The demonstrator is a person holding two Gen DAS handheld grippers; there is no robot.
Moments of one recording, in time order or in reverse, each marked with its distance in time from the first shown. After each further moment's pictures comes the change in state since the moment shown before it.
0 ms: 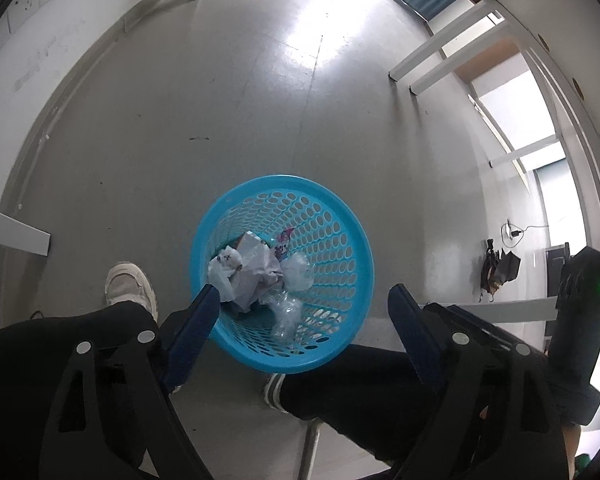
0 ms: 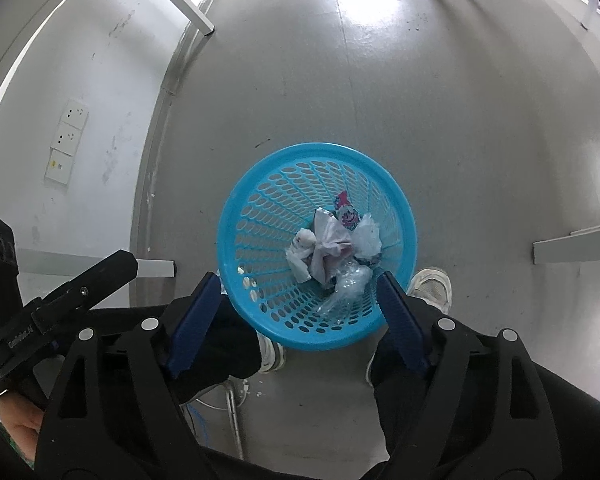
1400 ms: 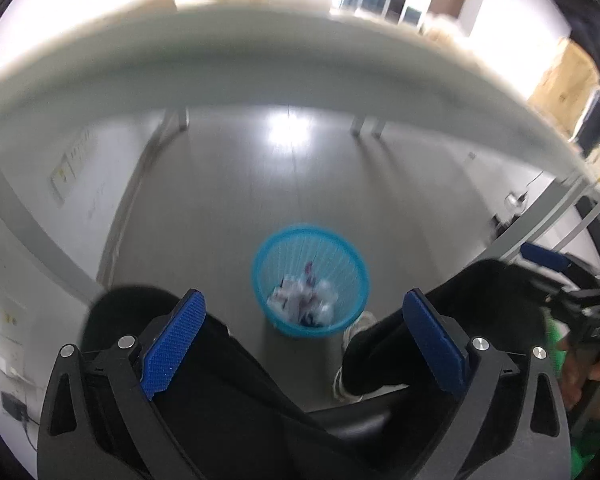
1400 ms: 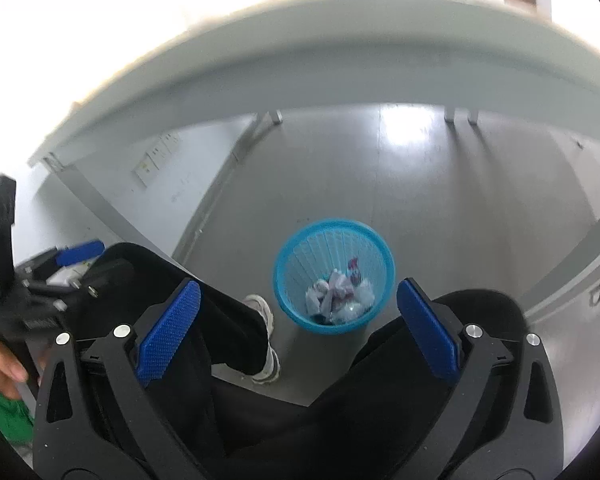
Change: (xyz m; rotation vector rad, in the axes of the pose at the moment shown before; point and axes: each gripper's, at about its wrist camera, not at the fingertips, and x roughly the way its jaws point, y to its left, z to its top) left arm -0.221 -0.056 -0.125 0.369 -0.340 0.133; right arm -0.236 0.060 -0.140 -0.280 -0.435 0.032
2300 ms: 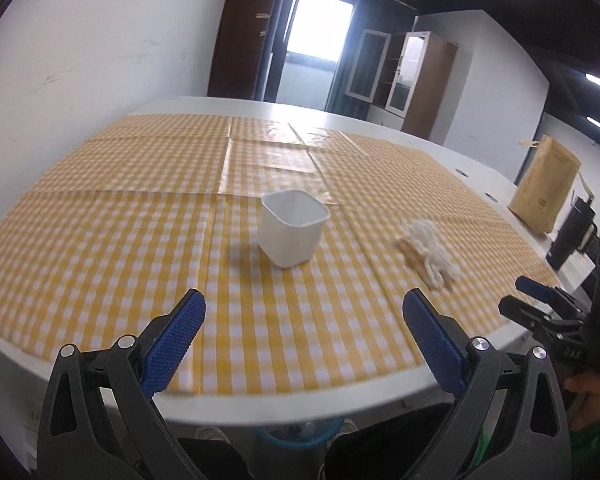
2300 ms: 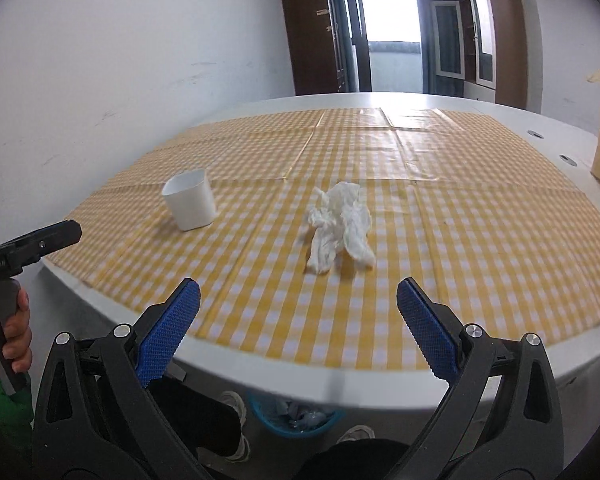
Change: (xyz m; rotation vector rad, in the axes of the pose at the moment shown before) left arm -0.071 -0.009 0.180 -0.023 -0.273 -0.035; right arm -0.063 -0.030 0.179 -0.073 -0.238 -0.057
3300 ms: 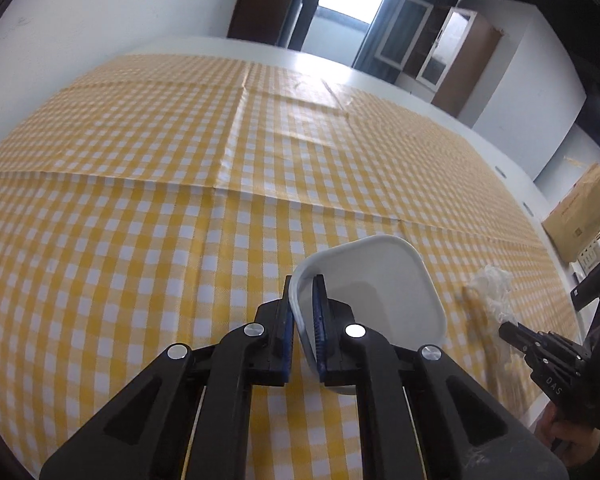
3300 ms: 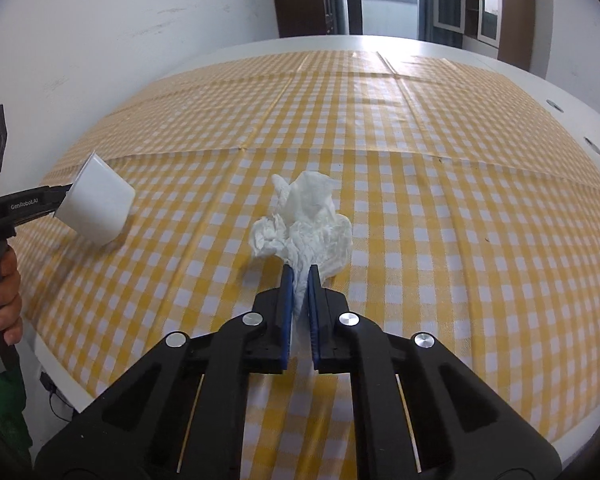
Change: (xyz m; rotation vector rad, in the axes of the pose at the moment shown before) left arm 0.114 0.041 0.052 -0.124 0.163 0.011; right arm 0.101 -0.014 0.027 0.004 0.189 -0.037
